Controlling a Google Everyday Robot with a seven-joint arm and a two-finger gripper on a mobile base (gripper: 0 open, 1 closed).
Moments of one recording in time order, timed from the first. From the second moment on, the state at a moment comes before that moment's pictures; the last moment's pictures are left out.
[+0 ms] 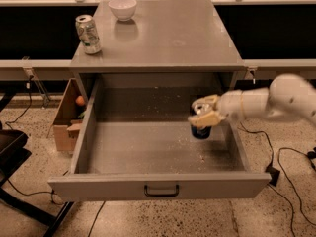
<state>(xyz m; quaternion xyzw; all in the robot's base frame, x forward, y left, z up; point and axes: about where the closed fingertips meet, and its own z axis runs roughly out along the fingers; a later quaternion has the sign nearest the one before) 0.615 -0.129 0.728 -0.49 0.70 0.30 0.42</state>
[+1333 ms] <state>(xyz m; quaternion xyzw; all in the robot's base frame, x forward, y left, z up) 0.668 -0.135 1.005 -0.46 0.75 0.30 0.37</state>
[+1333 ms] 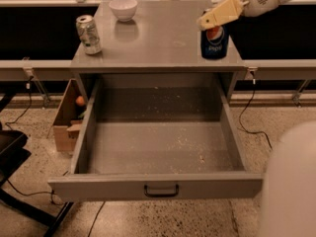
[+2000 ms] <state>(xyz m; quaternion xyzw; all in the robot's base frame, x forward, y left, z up) 0.738 -0.132 1.067 -0.39 0.75 0.25 0.48</state>
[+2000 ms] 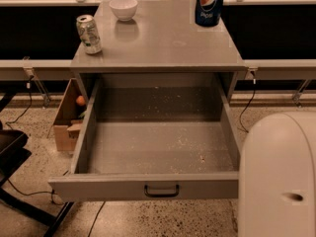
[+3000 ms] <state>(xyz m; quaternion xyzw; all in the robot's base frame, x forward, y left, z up) 0.827 -0.040 1.004 -0.37 0.77 0.23 0.47</state>
